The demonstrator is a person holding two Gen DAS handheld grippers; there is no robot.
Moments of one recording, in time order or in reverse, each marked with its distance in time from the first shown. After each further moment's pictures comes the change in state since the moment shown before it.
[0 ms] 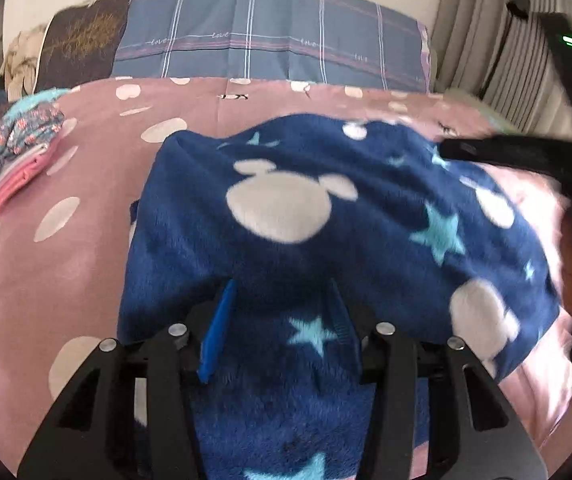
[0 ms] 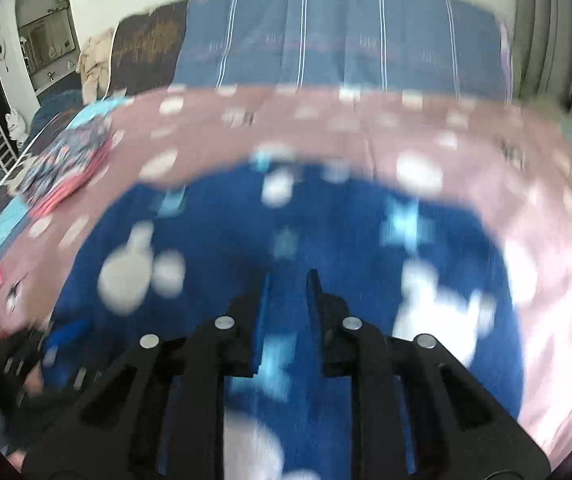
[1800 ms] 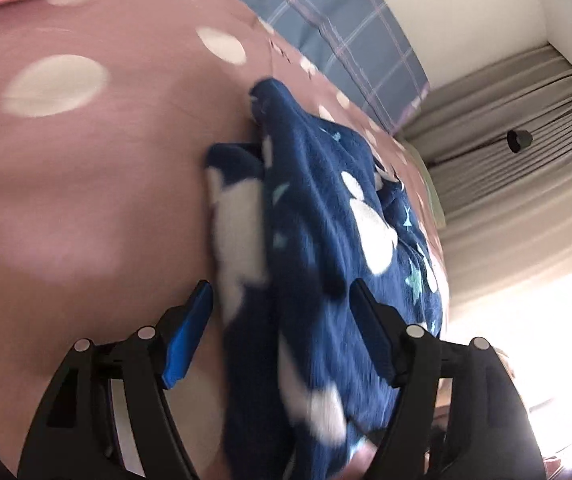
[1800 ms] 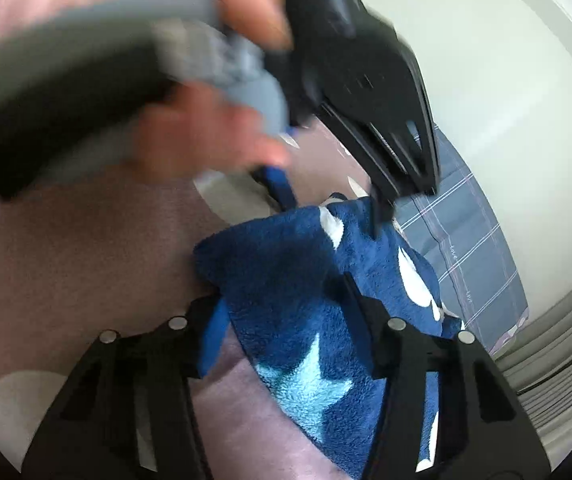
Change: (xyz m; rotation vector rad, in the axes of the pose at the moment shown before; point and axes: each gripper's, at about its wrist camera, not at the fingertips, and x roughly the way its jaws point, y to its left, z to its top) left arm 0.039 0.146 0.004 -0.474 0.199 -0.510; right arm -0.019 0.234 -0.212 -0.995 -0.297 -0.132
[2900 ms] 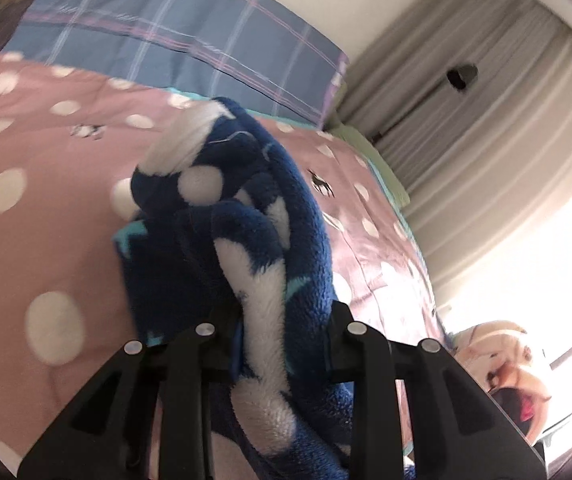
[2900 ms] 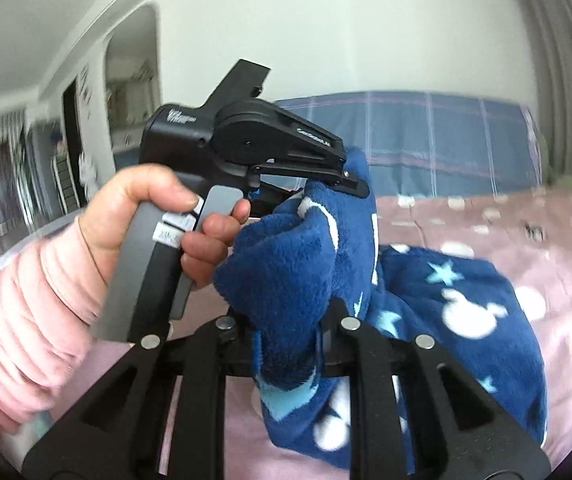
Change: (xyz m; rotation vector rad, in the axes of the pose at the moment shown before) left arm 0.062 -0.254 0.034 0.354 -0.038 -0.008; right arm -0.082 -0.229 -0.105 0.978 -0.219 0.143
